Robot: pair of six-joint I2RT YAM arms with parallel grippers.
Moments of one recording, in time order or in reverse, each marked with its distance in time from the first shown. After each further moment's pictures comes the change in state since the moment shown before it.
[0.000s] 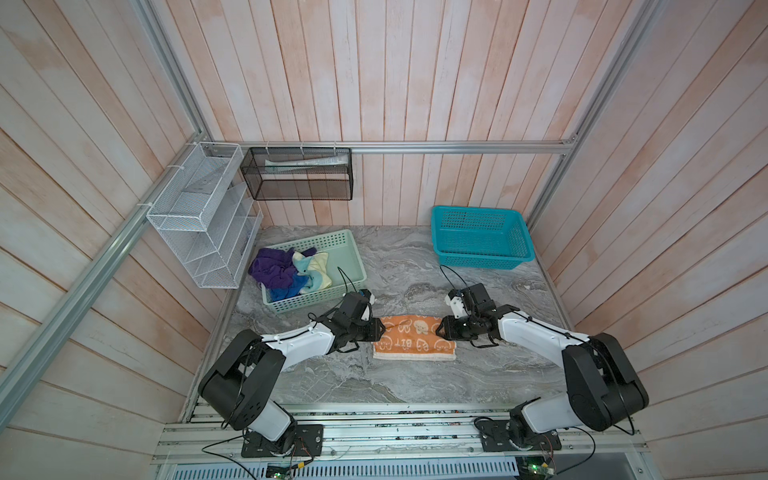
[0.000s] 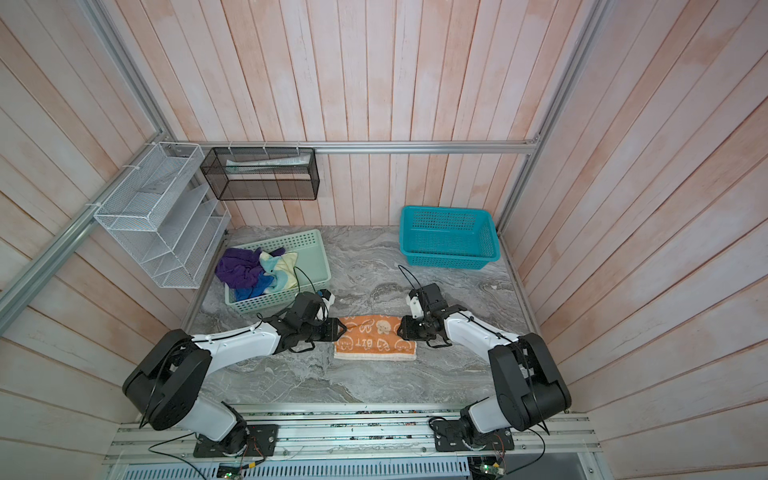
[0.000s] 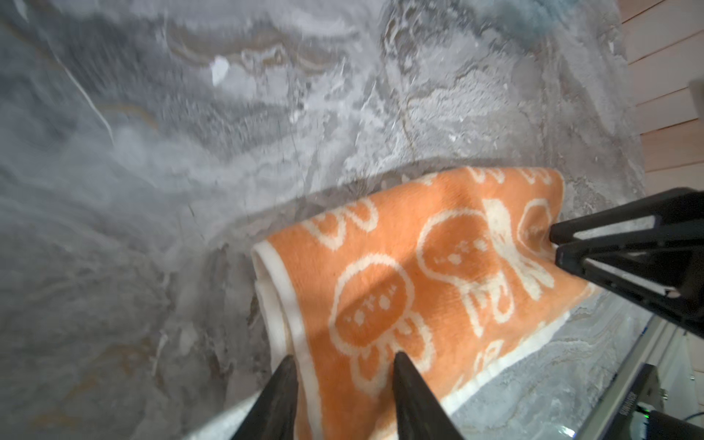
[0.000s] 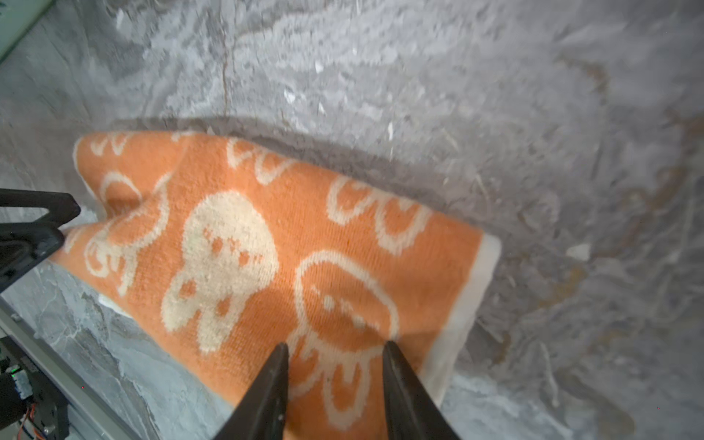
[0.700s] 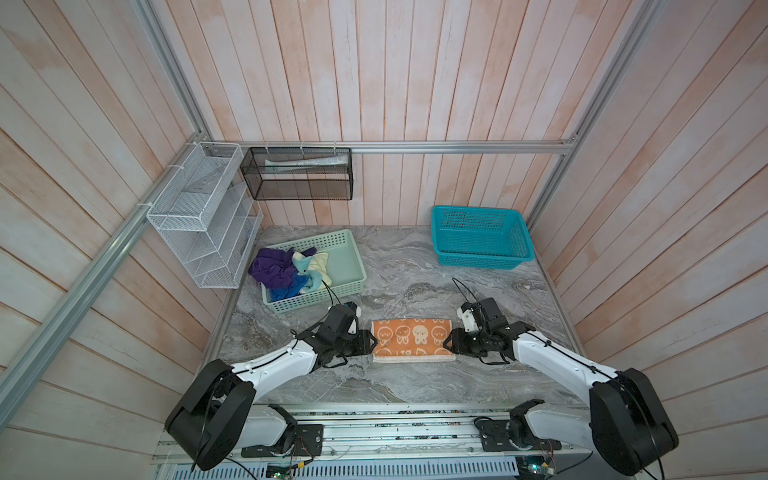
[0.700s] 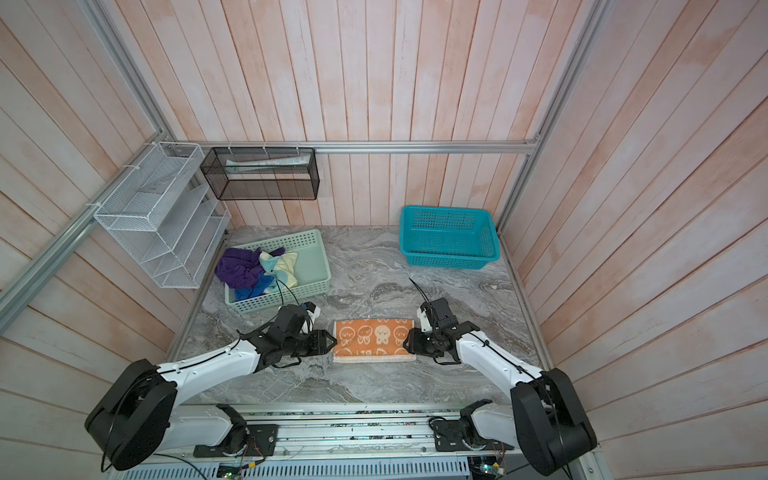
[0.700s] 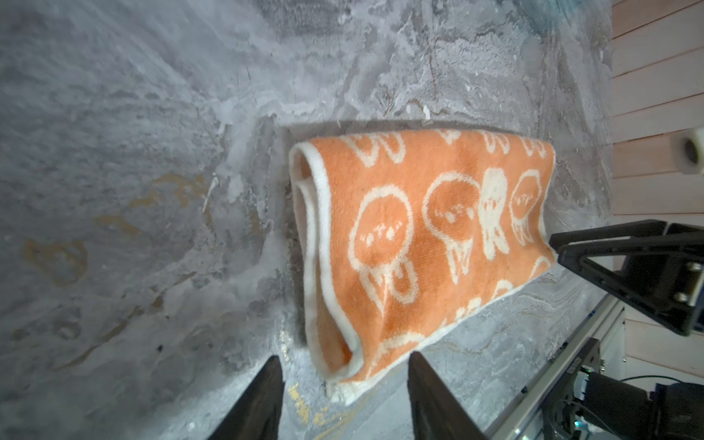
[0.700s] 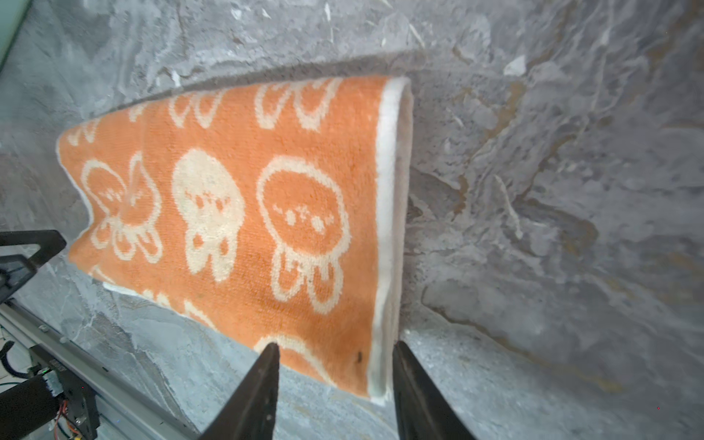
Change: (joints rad) left arm 0.028 -0.220 -0.172 -0.051 0.069 -0.131; right arm 0.002 -0.176 -0.120 -0.067 0.028 0.147
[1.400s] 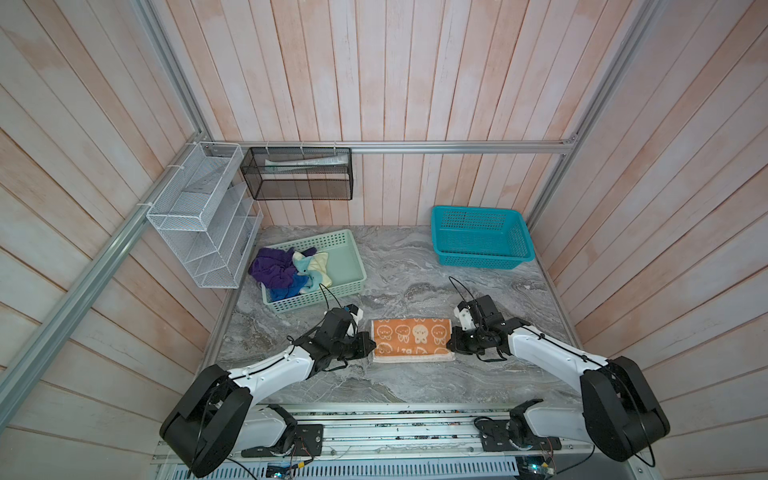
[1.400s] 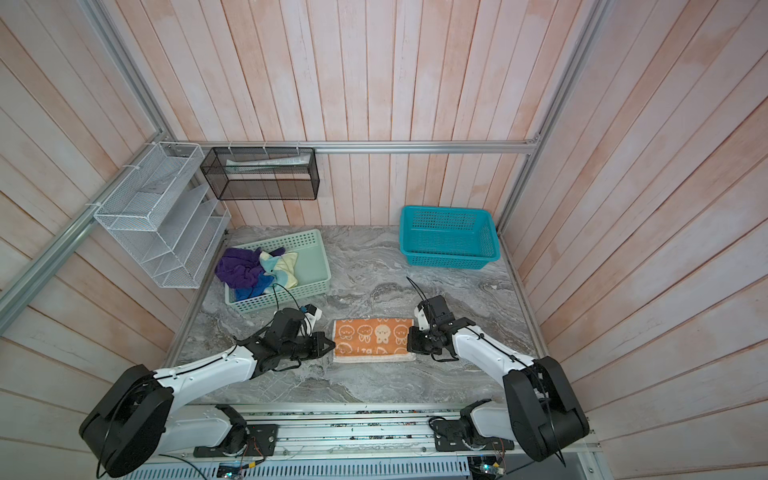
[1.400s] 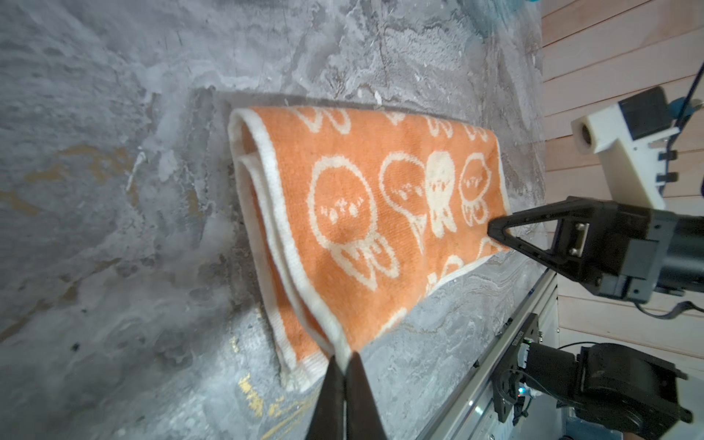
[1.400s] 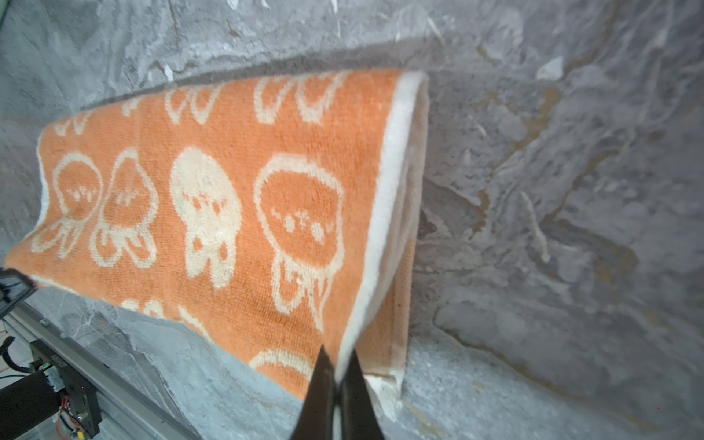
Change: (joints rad) left arm 0.000 -0.058 -0.050 0.100 0.087 -0.046; right arm 0.000 0.036 0.045 -0.002 -0.022 -0.023
